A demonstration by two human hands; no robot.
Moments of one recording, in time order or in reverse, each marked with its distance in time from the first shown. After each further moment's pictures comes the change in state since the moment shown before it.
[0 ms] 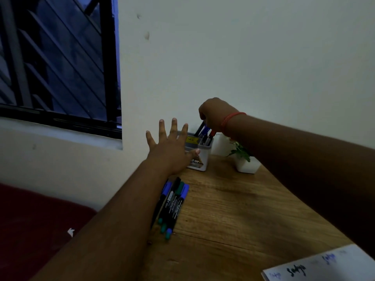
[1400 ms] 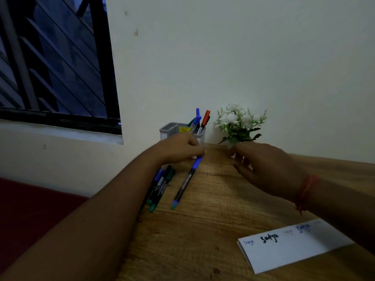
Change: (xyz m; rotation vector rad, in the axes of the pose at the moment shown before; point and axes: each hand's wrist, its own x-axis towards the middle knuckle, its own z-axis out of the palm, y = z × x) left_hand -0.022 0.040 -0.023 -0.571 -0.261 0.175; right_hand -0.225 0.030 0.013 0.336 0.096 -0.089
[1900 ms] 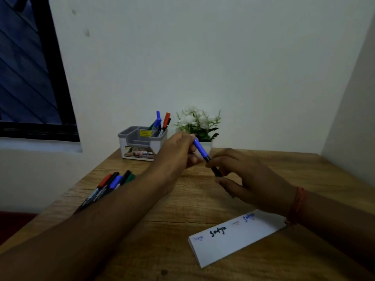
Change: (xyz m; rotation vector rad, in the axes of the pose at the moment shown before) left_hand -0.020 0.104 0.070 -0.982 0.237 -0.046; right_hand -0.065 0.022 -0.024 0.246 0.069 -0.094
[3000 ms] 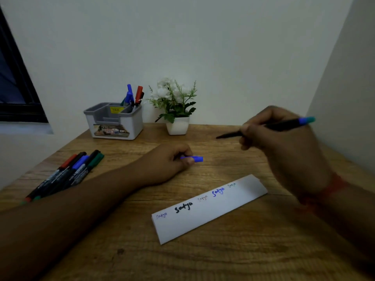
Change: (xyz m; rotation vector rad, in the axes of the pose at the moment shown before) left_hand 0.003 -0.053 0.007 0.922 -0.441 0.189; right_hand -0.046 0.006 -0.044 0.784 0.601 0.573
